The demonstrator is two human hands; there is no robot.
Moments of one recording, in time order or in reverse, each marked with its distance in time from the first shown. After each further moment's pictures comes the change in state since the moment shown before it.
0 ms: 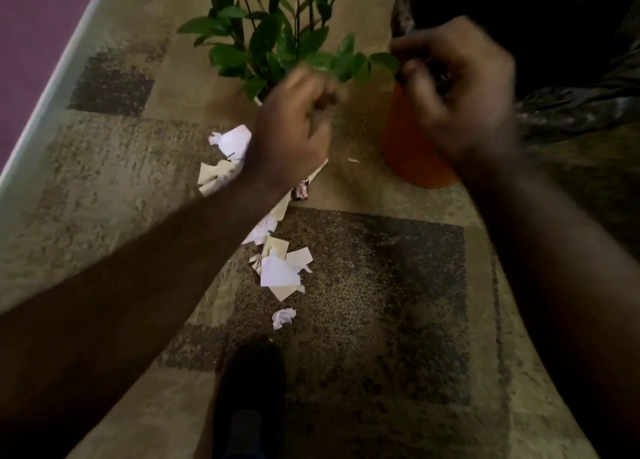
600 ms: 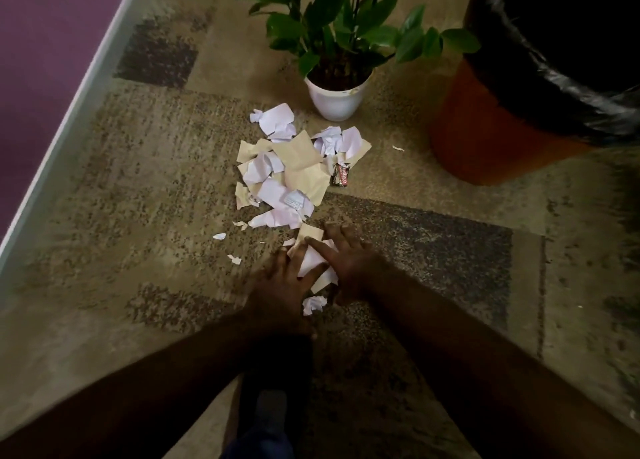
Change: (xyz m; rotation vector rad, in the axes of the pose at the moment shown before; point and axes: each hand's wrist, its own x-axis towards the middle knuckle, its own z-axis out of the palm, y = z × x) left_hand -0.250 -0.085 0.003 0.736 -0.987 -0.296; right_hand -0.184 0.000 0.197 -0.292 -1.234 -0.039
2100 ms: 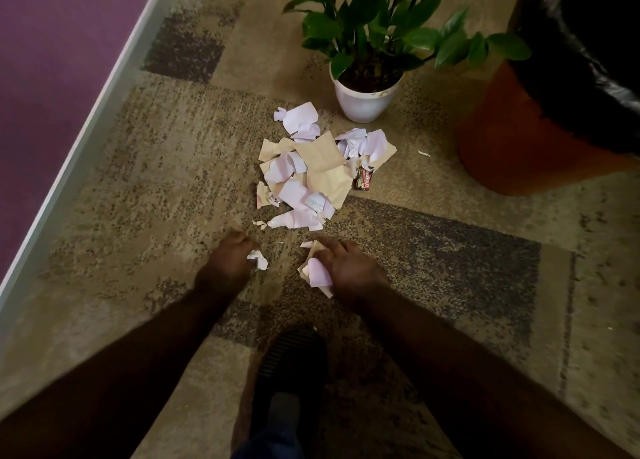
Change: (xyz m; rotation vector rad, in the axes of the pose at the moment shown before) left_hand -0.006 -0.117 -0.002 -0.450 0.205 -0.292; right_hand 0.014 -0.040 -0.005 -0.015 0.120 -0.020
